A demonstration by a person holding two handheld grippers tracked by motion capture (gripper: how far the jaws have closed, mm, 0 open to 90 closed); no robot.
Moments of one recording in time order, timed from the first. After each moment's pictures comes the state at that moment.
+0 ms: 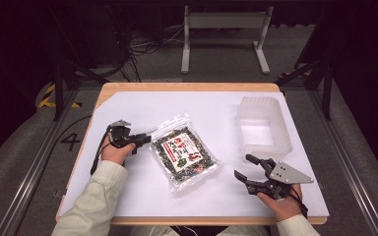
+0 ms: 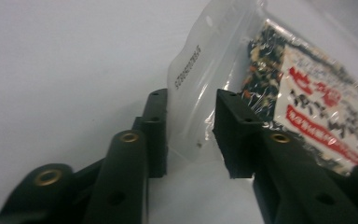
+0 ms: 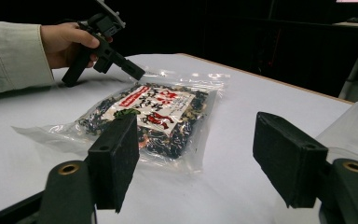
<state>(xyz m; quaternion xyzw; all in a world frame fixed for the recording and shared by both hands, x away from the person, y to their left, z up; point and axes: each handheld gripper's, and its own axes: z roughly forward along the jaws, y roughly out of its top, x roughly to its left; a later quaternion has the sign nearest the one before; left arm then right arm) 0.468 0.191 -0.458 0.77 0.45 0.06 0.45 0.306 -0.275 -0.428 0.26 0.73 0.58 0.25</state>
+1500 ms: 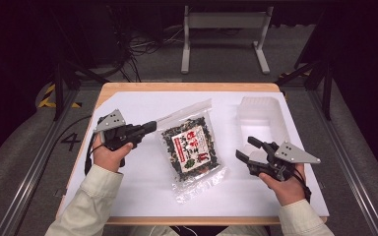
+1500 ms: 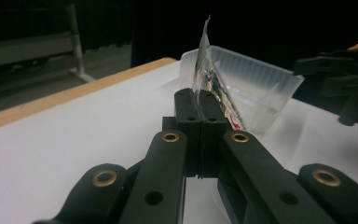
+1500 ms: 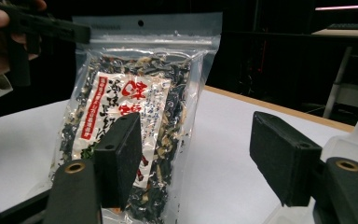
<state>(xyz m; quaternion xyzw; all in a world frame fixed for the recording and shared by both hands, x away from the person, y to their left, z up) 0.393 0.169 -0.341 0.74 0.25 0.13 0.61 0.332 -0.271 -0.379 0.29 0.70 0.60 0.25</state>
